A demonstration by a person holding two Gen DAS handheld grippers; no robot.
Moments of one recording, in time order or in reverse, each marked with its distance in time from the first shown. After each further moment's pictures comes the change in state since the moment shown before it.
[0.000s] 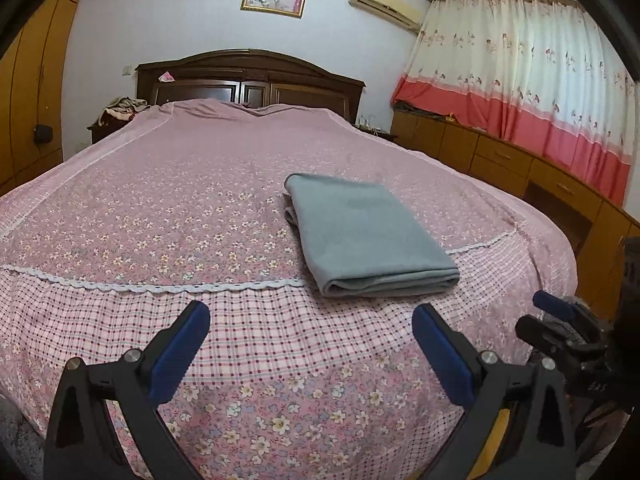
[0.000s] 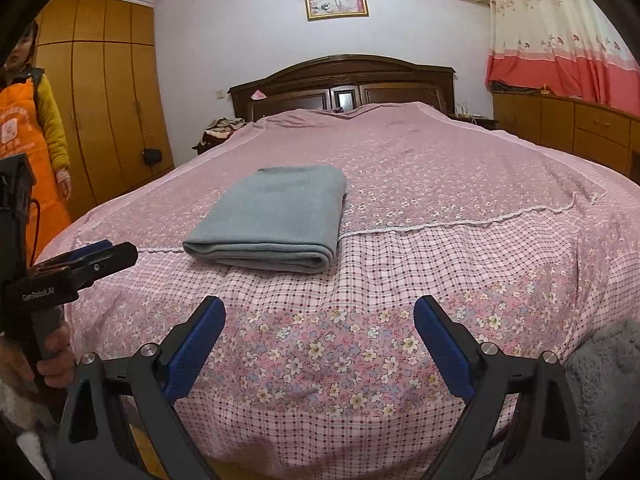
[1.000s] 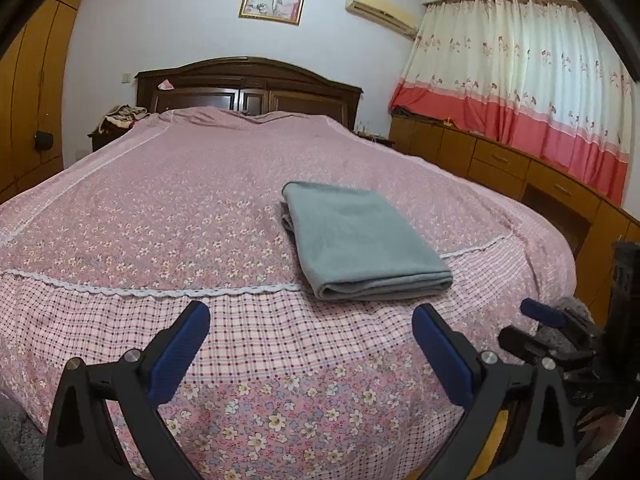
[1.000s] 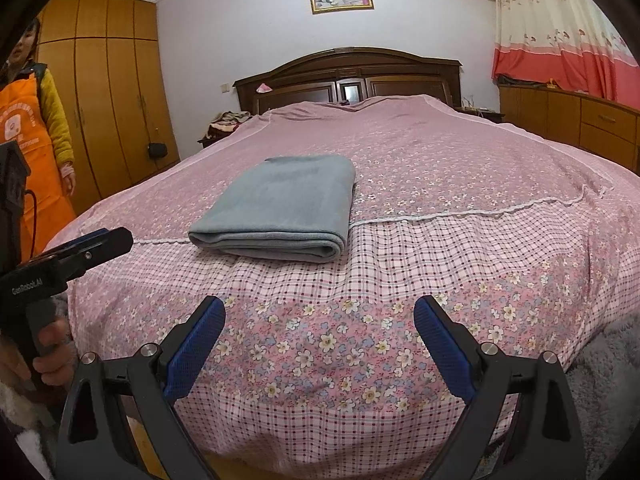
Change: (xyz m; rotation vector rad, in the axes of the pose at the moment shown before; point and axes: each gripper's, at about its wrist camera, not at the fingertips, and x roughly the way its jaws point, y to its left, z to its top) left arm -0.014 0.001 -0.001 0.009 -0.027 -0.005; right arm 0.007 0.006 -0.006 0.001 0.025 0.019
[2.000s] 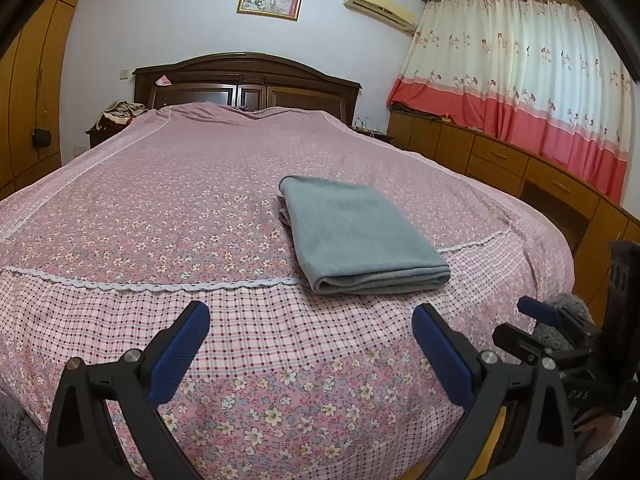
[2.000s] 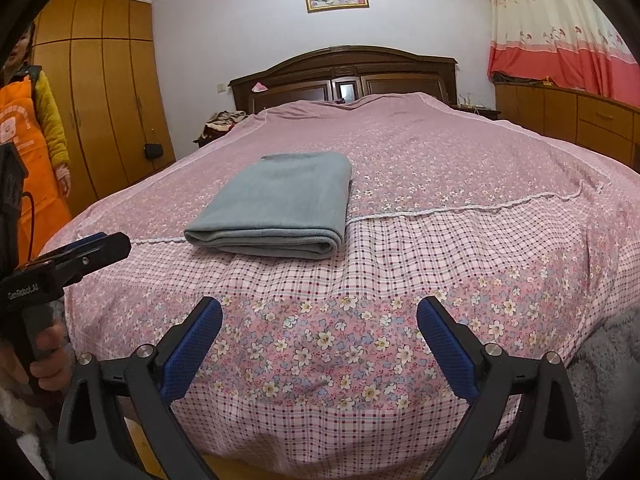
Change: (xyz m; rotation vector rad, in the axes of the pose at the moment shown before) left arm 0.005 0.000 -0.004 0.003 0.023 -0.006; right arm 0.004 -0.001 -0.003 0.011 0.006 -0.014
